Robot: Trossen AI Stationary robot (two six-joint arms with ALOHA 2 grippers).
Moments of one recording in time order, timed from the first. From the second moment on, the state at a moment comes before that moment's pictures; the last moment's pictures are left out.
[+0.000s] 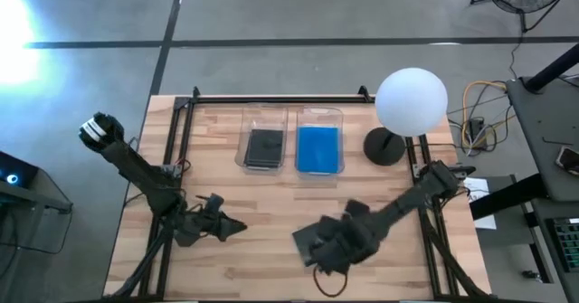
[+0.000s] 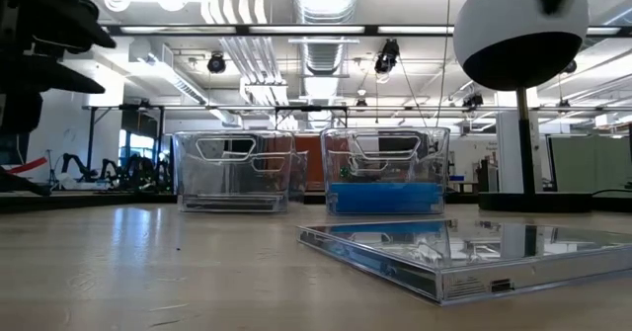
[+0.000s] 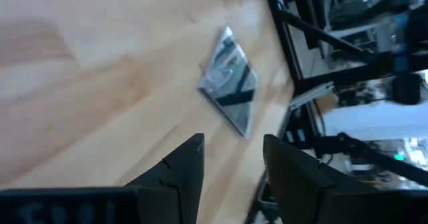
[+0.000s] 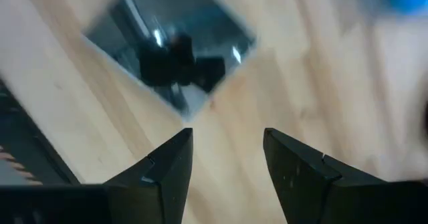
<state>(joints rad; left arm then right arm) -0.81 1.19 0.46 0.16 -0.69 -1.64 0.58 2.04 1.98 -1.54 0.14 1.03</state>
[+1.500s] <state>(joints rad) -0.51 1.79 0.85 0.23 -0.07 -1.28 0.67 1.80 0.90 -0.25 0.28 1.96</state>
